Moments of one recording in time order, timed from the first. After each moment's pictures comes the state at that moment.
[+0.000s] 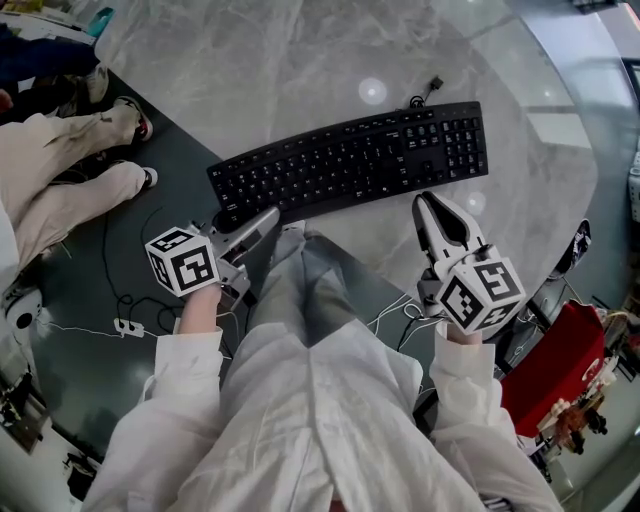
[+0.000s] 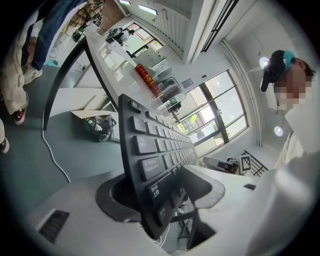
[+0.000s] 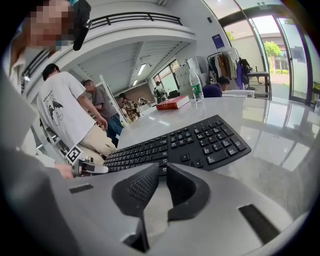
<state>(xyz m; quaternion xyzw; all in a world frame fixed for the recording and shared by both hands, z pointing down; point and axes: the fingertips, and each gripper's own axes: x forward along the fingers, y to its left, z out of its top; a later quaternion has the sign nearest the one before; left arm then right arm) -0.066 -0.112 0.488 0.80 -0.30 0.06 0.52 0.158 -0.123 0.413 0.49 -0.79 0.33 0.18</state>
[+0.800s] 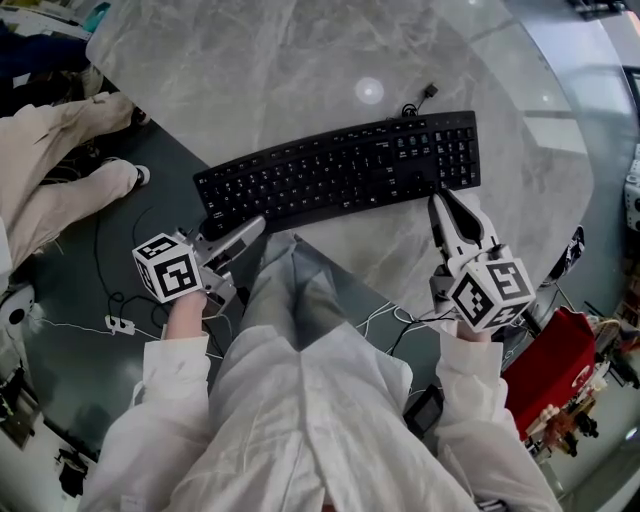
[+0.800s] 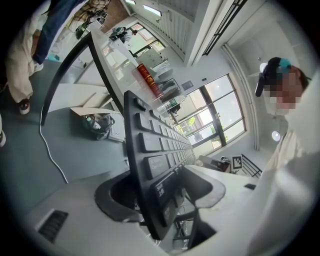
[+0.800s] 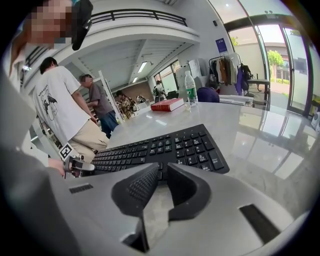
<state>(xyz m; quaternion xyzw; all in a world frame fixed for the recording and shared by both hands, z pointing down) -0.064 -0.112 0.485 0.79 -0.29 0.05 0.54 0.202 -0.148 0.414 0.50 -0.78 0.31 0.21</state>
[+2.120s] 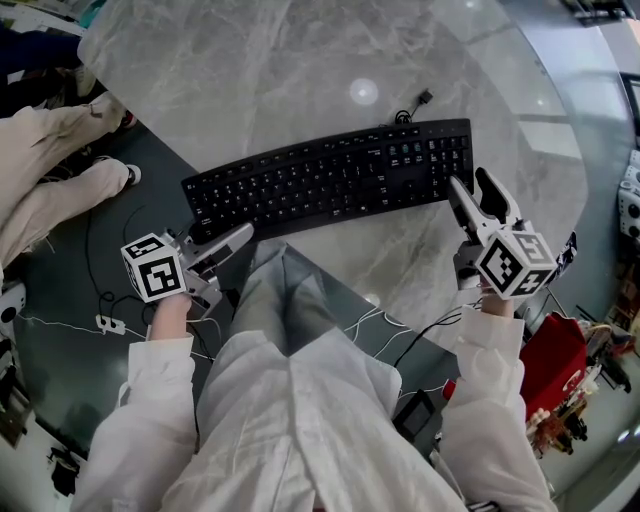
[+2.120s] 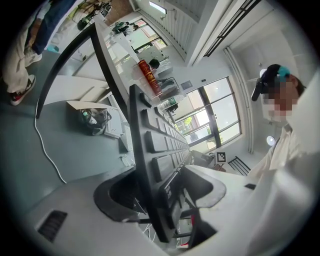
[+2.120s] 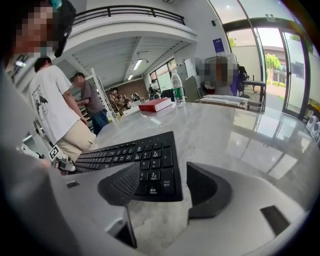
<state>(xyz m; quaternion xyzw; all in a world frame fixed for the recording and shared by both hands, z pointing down) -0.061 -0.112 0.487 0.79 -0.26 0.05 0.55 0.269 -0.196 0.429 0.52 -0.76 0.31 0.23</state>
